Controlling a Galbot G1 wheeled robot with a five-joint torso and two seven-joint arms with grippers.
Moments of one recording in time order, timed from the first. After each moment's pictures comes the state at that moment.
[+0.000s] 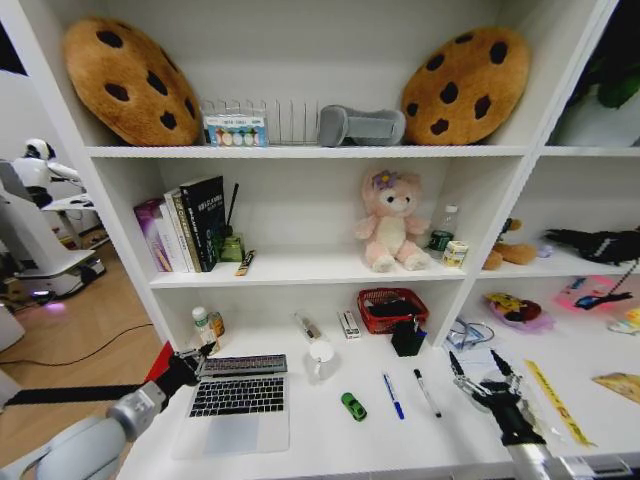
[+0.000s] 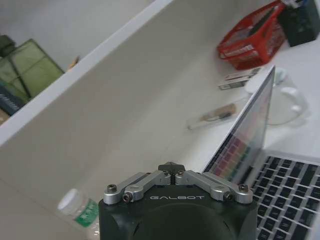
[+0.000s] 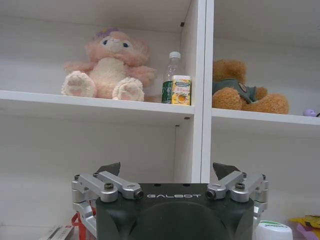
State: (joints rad) left arm 2.10 -0.28 -0.81 -2.28 -0.38 0.08 -0.23; right arm -1.86 1.06 0.86 1.93 0.57 0.52 -0.06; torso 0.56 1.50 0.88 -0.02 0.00
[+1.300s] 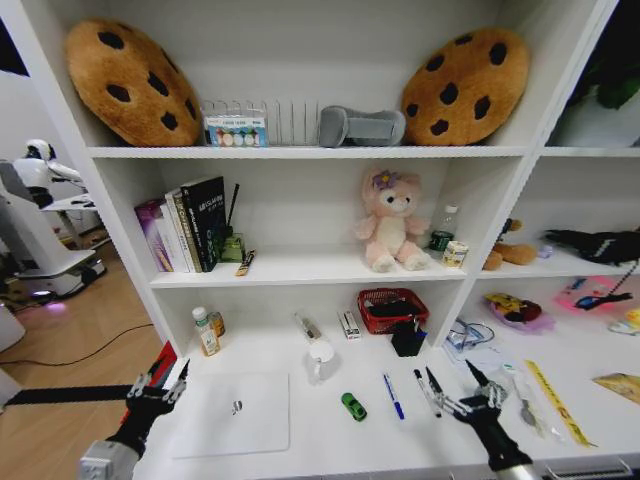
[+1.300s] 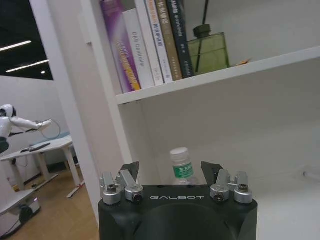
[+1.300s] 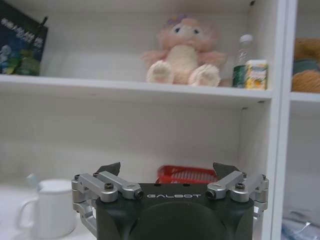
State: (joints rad) left arm 2.02 -1.03 -0.85 -2.34 -0.39 0.02 -0.29; right arm -2.10 1.10 0.75 2.08 0.40 0.55 -0.12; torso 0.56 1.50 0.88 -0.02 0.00
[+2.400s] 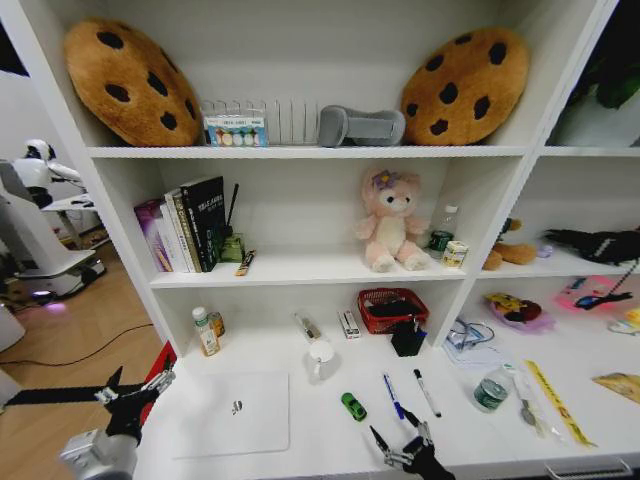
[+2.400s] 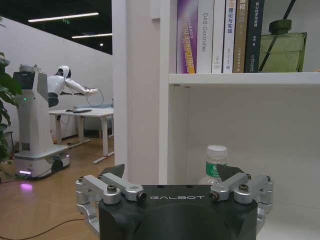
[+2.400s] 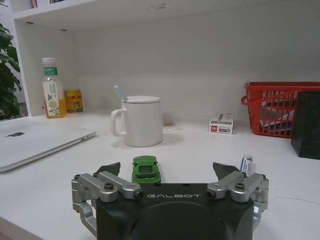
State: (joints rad) left arm 1.87 -1.22 -0.82 -2.30 -0.48 0.07 -0.35; right arm -1.90 0.92 0.42 1.90 0.43 0.39 -0.17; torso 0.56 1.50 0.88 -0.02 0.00
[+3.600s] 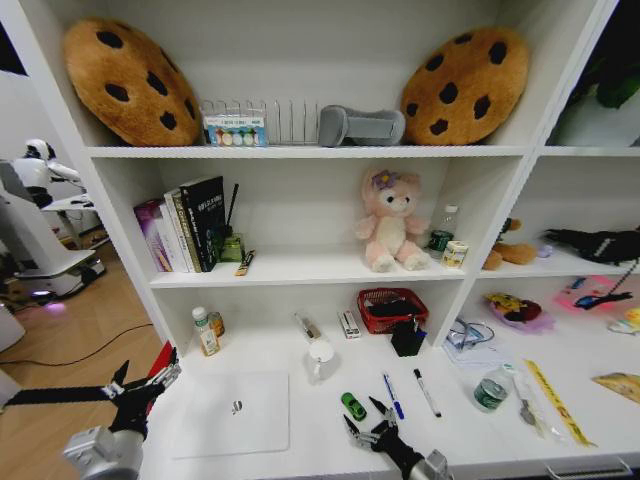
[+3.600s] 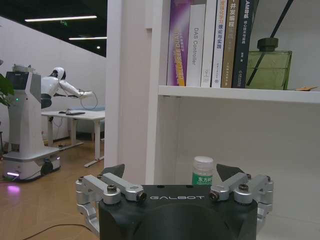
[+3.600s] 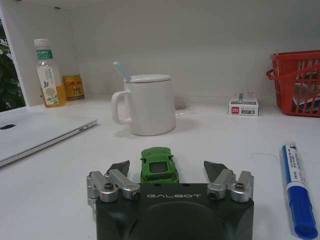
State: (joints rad) left arm 1.86 -1.22 -0.79 -2.34 -0.50 0.07 -0.36; right arm -1.65 0.89 0.20 1.83 0.47 0.25 -0.08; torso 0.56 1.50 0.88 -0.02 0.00
